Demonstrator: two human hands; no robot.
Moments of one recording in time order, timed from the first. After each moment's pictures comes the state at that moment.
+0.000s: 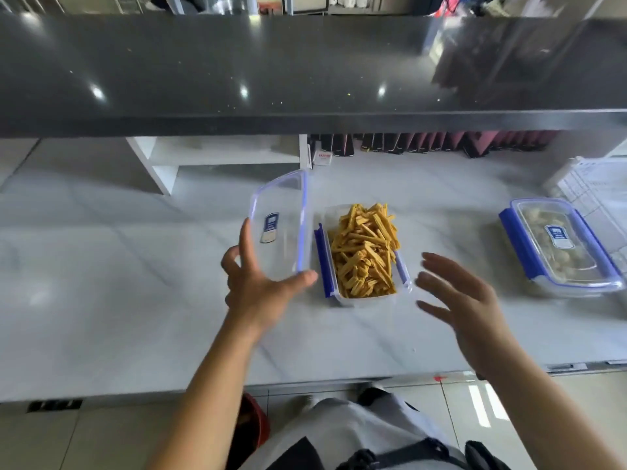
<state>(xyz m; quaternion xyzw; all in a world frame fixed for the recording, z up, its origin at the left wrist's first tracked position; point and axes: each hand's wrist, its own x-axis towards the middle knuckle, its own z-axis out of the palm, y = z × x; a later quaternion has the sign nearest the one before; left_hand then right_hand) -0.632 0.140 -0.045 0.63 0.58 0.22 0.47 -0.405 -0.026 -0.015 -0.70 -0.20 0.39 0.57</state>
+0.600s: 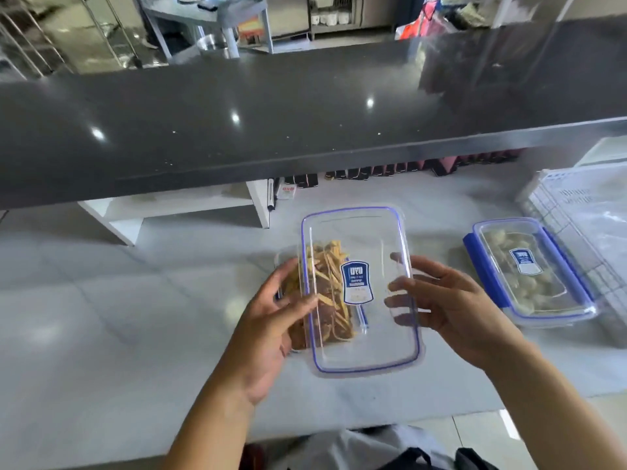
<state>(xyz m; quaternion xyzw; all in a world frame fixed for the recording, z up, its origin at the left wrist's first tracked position) -0.528 0.098 0.019 0.43 0.35 0.25 0.79 -0.305 -0.010 0.022 -0.57 -0.17 0.54 0.60</state>
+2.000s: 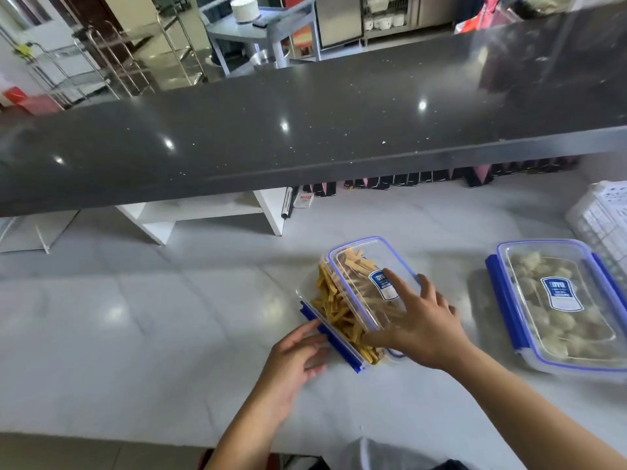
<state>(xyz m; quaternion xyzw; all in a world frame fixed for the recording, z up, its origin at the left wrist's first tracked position) -0.481 0.077 -0.086 0.38 0.57 0.22 0.69 -0.260 0.019 -0.063 -0.80 -0.49 0.31 0.15</state>
